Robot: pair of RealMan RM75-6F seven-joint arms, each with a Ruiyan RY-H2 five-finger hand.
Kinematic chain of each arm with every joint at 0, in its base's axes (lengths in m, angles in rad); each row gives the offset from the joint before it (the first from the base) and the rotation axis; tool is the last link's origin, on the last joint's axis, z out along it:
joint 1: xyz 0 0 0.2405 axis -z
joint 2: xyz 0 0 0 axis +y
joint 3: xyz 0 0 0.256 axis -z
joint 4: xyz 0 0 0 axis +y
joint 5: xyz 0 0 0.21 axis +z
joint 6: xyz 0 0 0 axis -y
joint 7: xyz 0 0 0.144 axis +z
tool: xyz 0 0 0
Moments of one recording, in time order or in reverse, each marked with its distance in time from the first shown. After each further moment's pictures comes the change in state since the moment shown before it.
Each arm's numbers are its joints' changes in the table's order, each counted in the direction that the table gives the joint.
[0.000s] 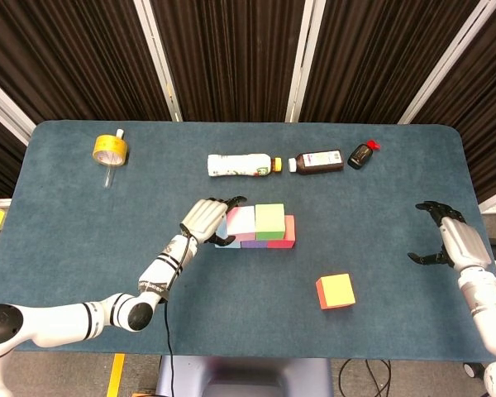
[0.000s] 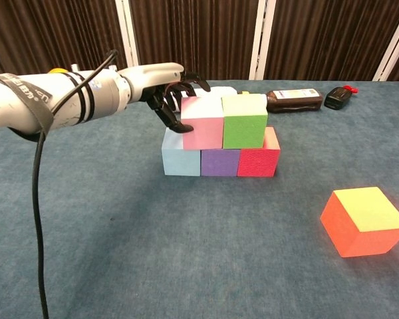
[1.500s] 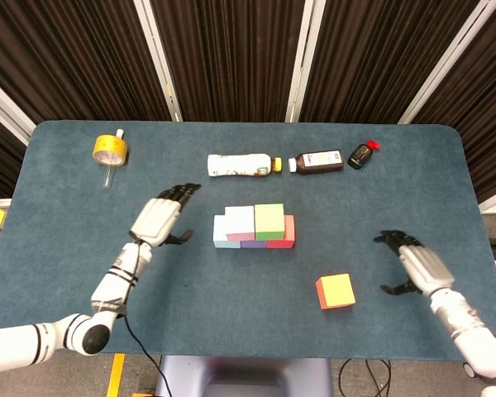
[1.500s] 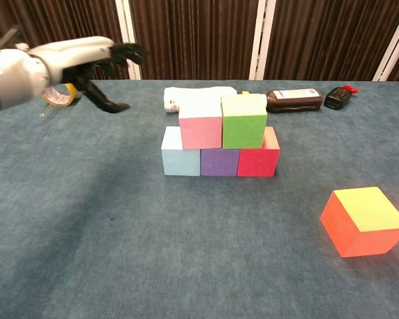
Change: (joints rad) left arm -0.202 0.205 -0.074 -0.229 0.134 -0.258 -0.017; right arm 0.017 -0.068 0.108 0.000 -0.318 0.061 0.011
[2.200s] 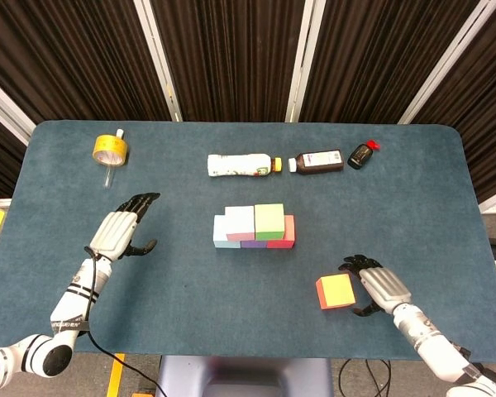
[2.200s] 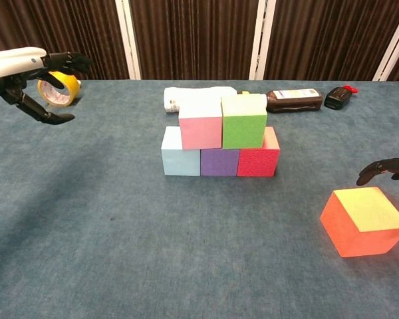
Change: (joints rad) left arm -0.179 0.099 -0.053 -0.017 0.152 -0.028 -0.182; right arm -0.044 -0.202 0.071 0.071 0.000 0.037 -0.156
